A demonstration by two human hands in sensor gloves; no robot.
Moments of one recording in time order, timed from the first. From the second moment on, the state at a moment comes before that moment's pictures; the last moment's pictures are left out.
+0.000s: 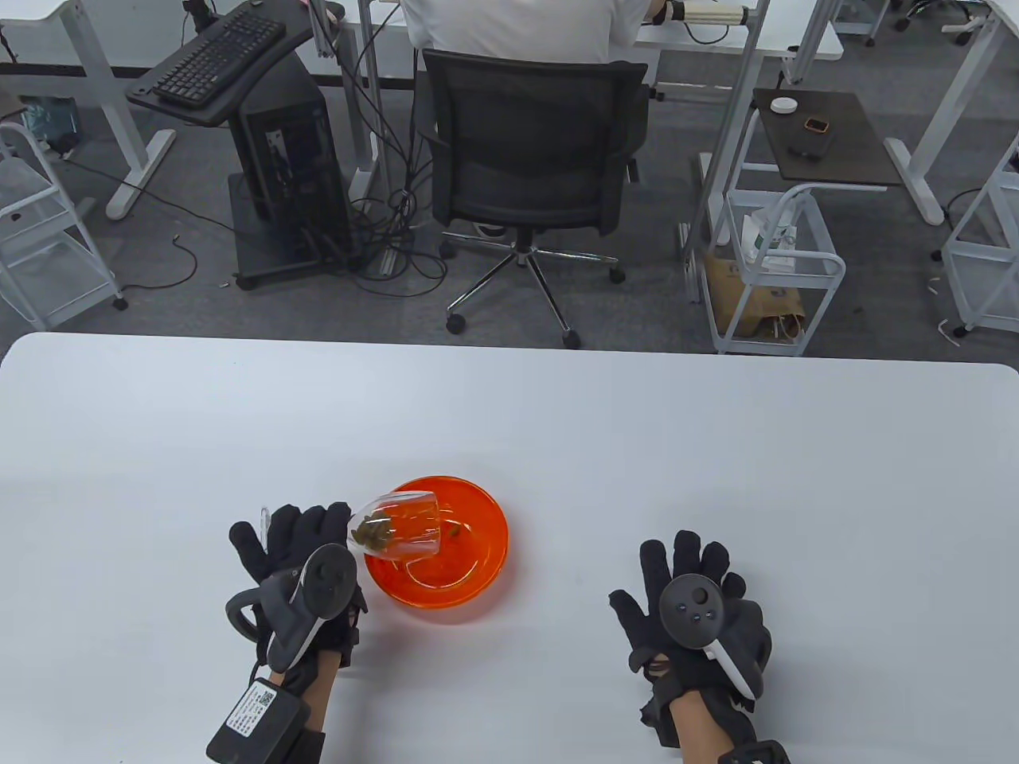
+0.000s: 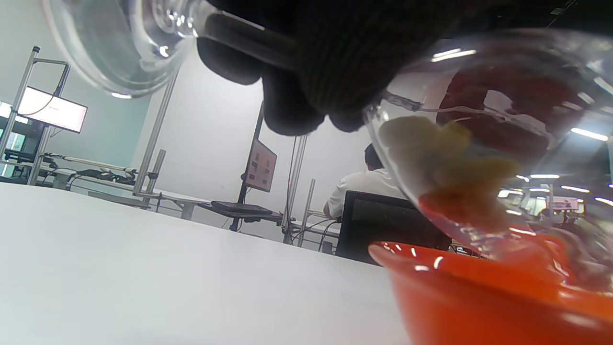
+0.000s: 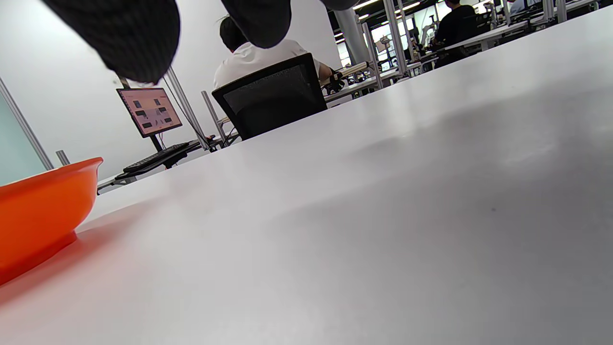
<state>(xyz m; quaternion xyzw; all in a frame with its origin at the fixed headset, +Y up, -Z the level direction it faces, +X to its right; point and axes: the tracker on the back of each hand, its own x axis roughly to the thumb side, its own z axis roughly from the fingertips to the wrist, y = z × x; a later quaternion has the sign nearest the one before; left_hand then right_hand) -0.237 -0.706 -0.329 0.21 0.10 0.07 0.97 0.178 -0.747 -0.304 -0.03 -0.01 0.97 0.22</state>
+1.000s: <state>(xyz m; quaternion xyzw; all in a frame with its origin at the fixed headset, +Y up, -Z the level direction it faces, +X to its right) -0.226 -0.700 -0.325 0.23 0.08 0.01 0.97 0.175 -0.748 -0.304 -0.03 0.00 0.98 0.21</state>
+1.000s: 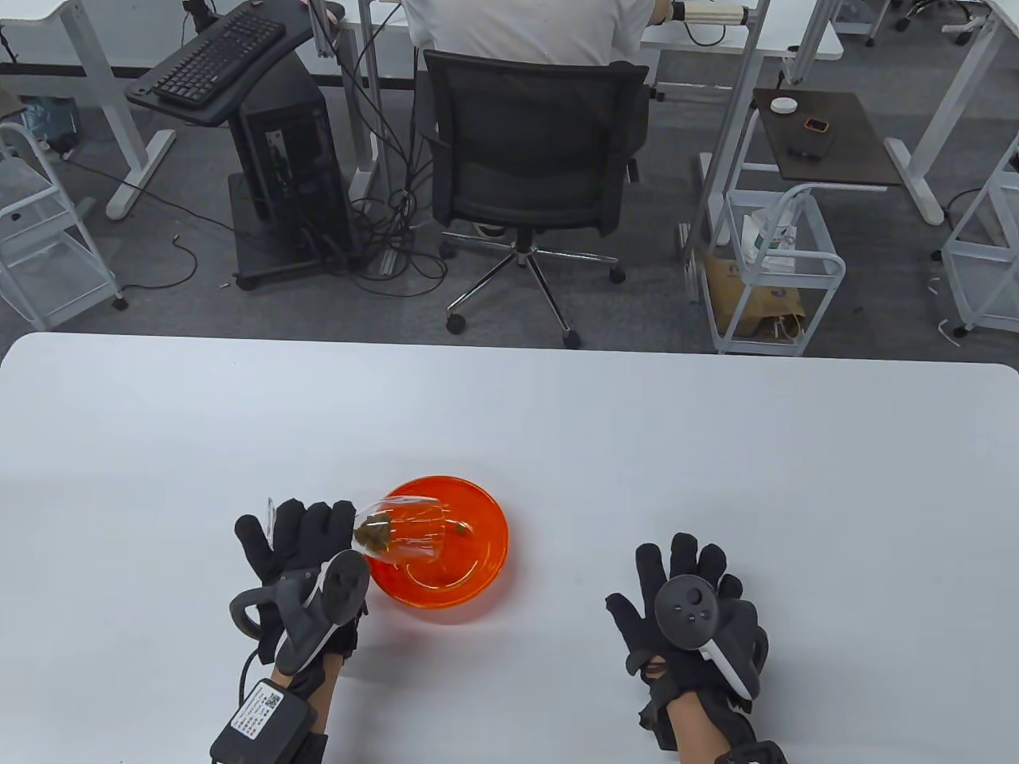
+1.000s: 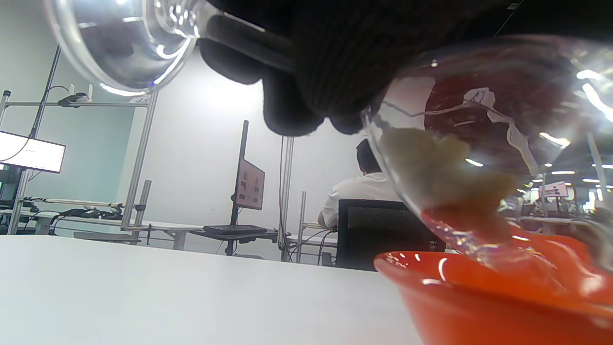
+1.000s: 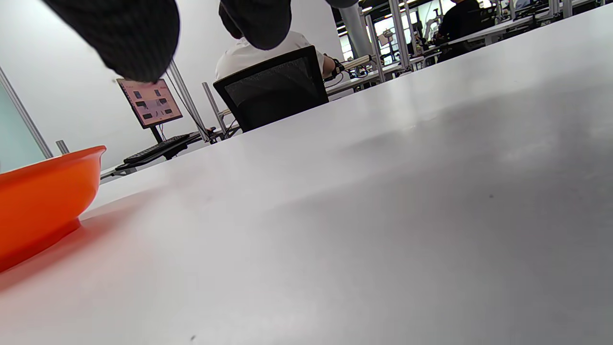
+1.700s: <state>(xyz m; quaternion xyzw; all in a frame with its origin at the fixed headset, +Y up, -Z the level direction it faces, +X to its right) -0.220 -0.697 -0.323 0.25 0.07 -0.03 0.97 0.172 -0.749 -0.303 -0.02 0.00 0.98 0.21</state>
